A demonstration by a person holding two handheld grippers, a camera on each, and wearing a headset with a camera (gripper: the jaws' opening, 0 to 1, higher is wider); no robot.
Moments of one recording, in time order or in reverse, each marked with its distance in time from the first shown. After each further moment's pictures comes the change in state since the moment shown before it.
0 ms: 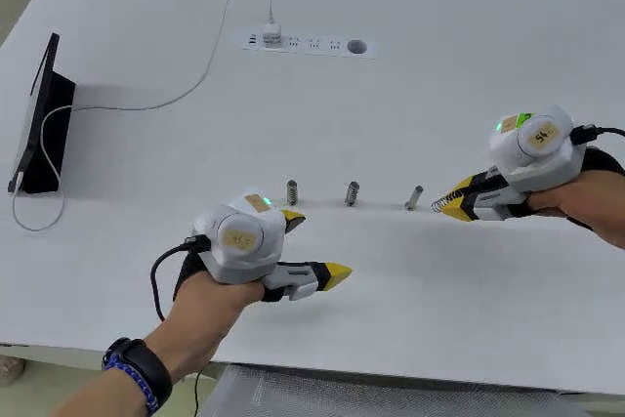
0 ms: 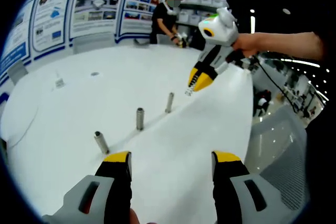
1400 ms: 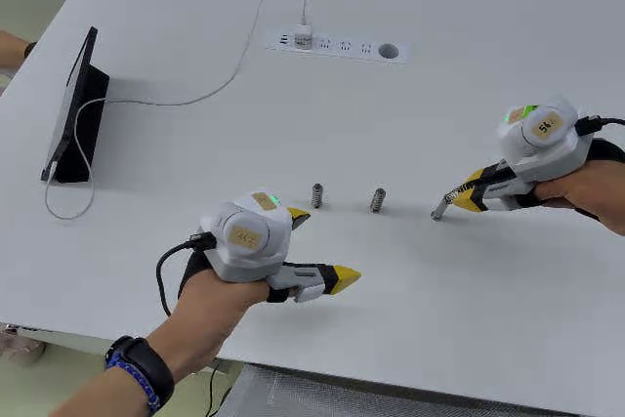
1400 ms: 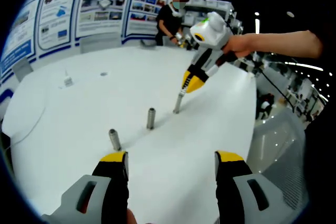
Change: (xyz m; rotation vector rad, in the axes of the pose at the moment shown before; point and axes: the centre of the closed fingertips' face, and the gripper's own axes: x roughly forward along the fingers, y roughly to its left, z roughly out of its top) left arm -0.020 0.016 0.003 -0.020 -0.018 0.031; right arm 0.019 -0.011 0.023 -0.035 0.035 0.000
